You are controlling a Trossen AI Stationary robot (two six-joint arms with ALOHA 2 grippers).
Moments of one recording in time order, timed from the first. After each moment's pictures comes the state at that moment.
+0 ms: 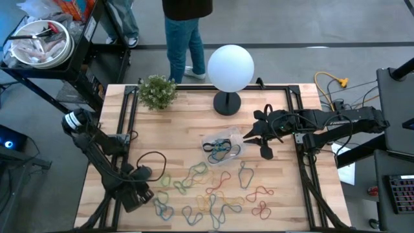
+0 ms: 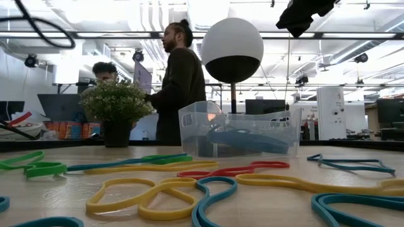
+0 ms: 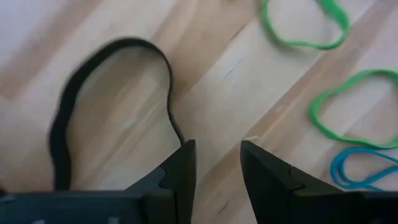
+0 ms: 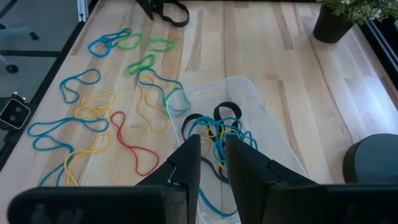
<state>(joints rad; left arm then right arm) -1.02 1.43 0.74 -0.80 -0.22 -1.80 0.06 1.04 0.93 -0.52 -0.03 0.05</state>
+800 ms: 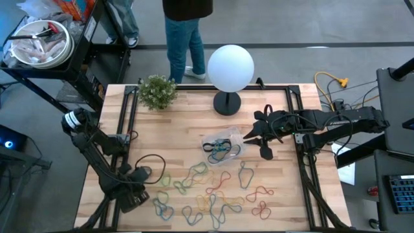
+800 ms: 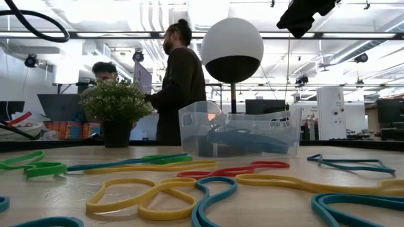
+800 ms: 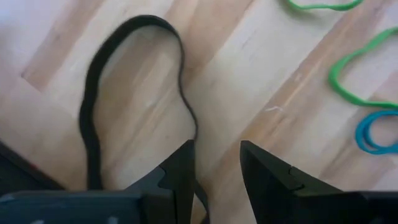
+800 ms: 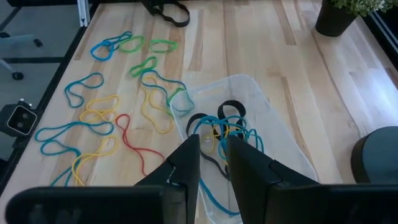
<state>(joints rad) -1.06 1.42 0.76 -0.88 -0.18 -1.75 0.07 1.04 0.93 -0.52 -0.03 0.10</state>
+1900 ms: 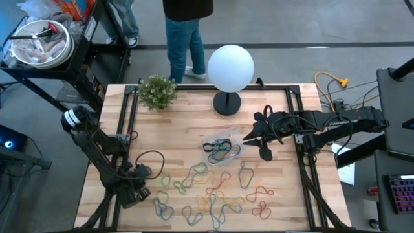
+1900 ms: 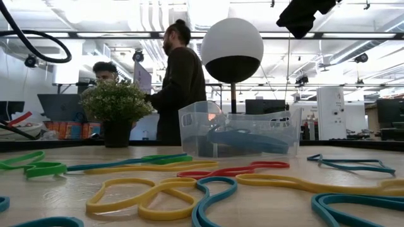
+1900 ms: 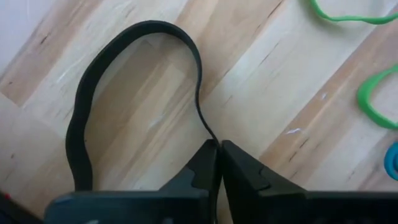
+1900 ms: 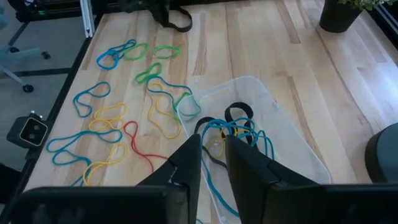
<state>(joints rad) -1.05 1.39 0.64 -0.74 -0.20 -1.77 0.08 1.04 0.92 -0.49 -0.03 0.17</state>
